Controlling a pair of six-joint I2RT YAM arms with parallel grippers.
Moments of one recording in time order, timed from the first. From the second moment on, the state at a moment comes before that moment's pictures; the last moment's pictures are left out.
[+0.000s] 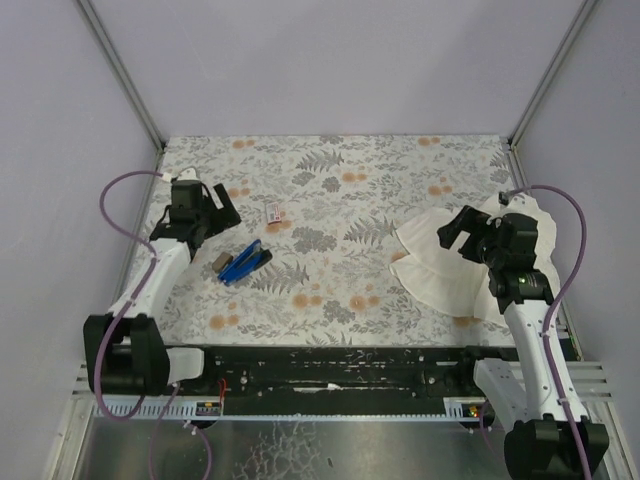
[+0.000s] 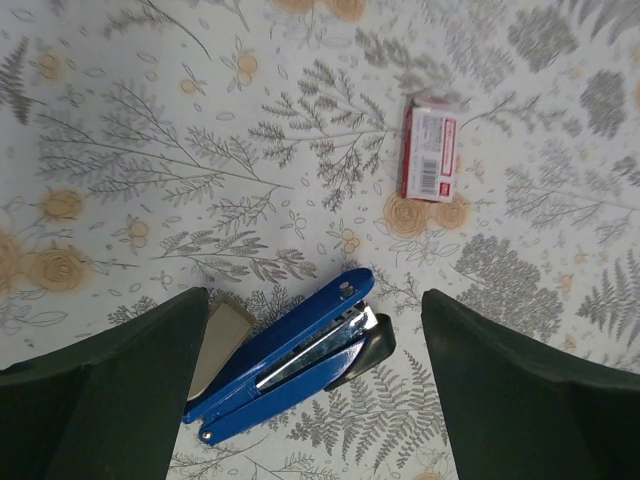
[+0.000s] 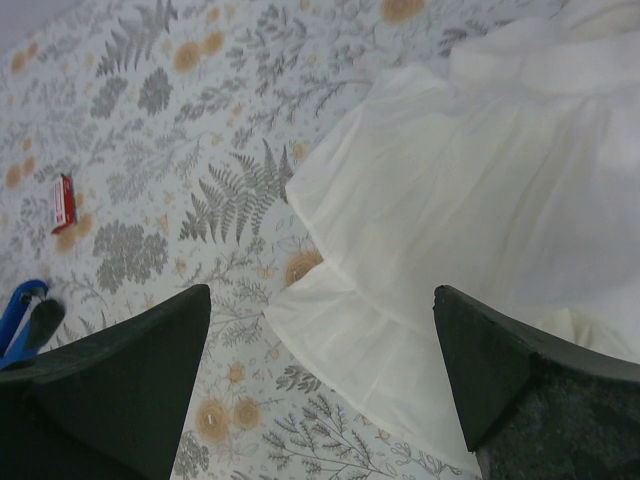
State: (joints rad) left arm -0.01 1.24 0.89 -0.33 0.00 -0.44; right arm -0.05 0.79 0.70 -0.40 -0.17 0.41
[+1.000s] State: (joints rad) left arm -0.26 2.08 1.46 -0.43 -0.18 -0.37; right arm -0.05 0.89 0.70 -0.38 -0.38 0.35
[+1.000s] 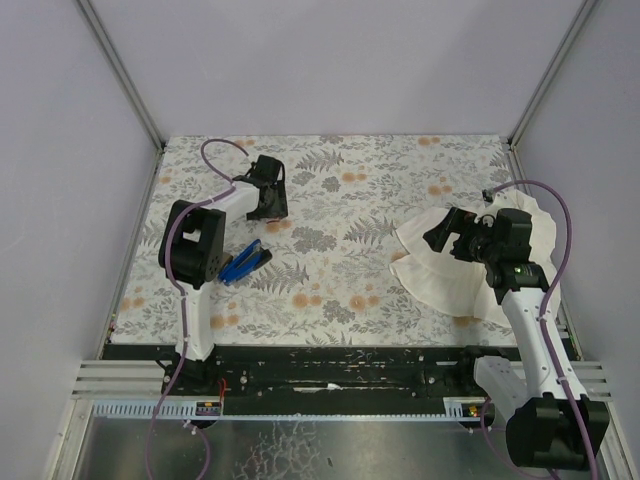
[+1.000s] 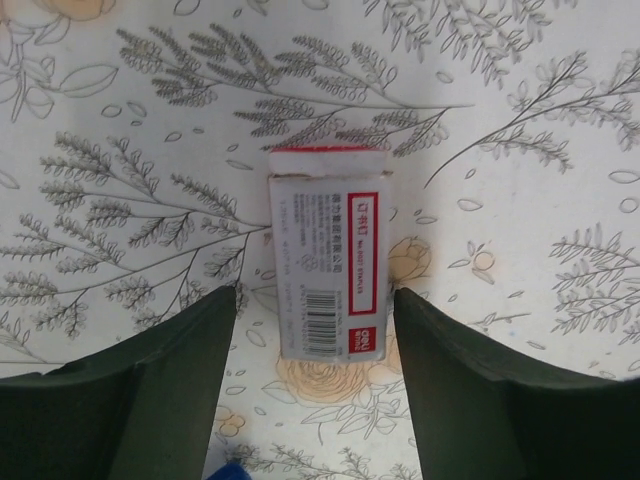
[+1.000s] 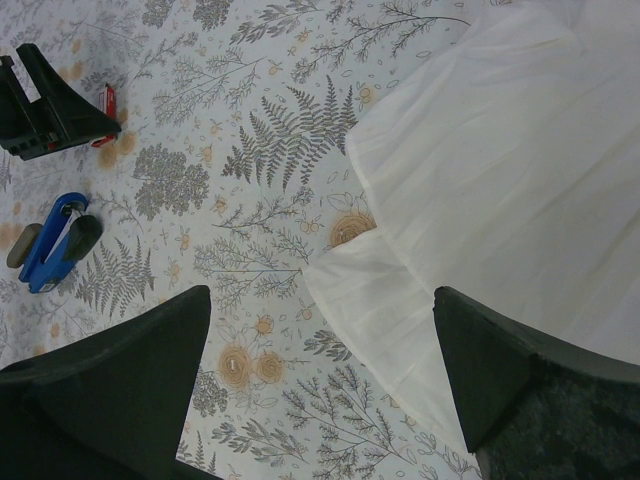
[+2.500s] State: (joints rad) left arm -0.84 1.57 0.91 -0.37 -0.04 -0.29; right arm 0.22 1.10 0.59 -0.33 -0.50 0.45
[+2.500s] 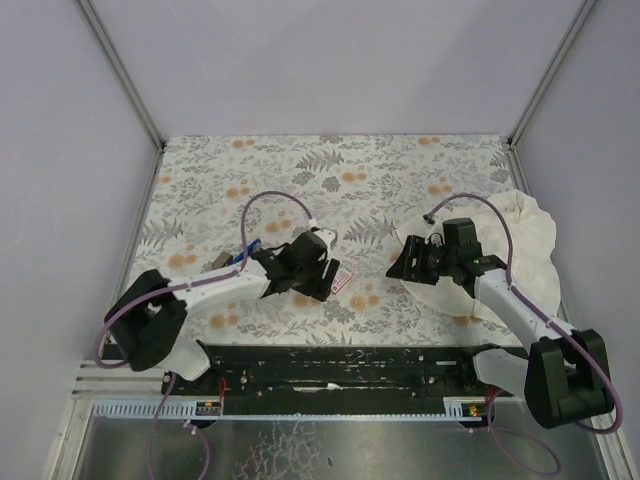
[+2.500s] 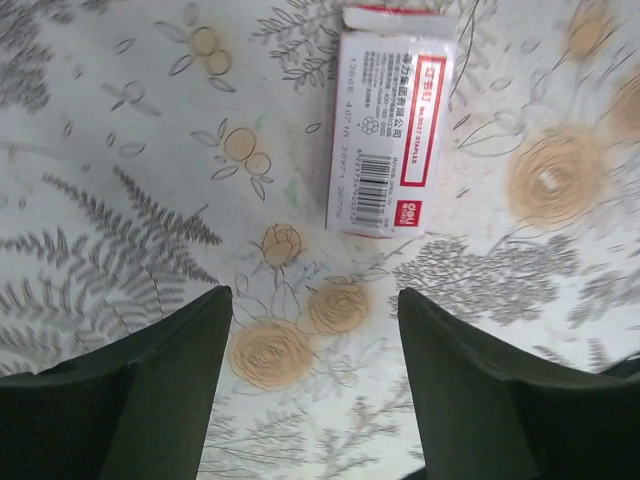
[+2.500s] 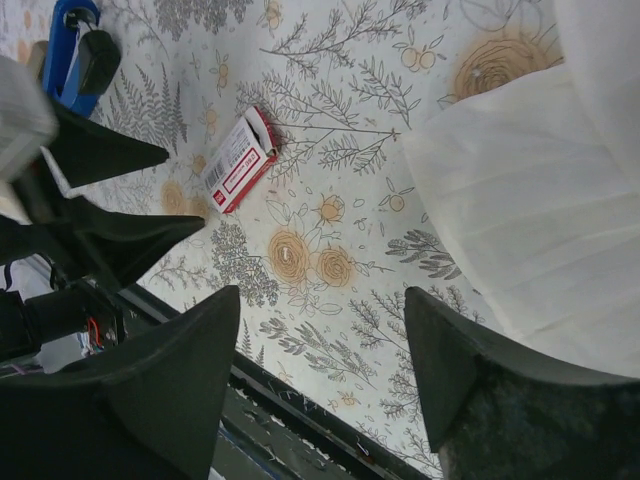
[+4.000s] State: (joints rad) left arm -0.82 1.53 0.58 0.20 -0.01 -1.17; right arm 0.41 1.85 0.97 -0.18 -0.64 0.39
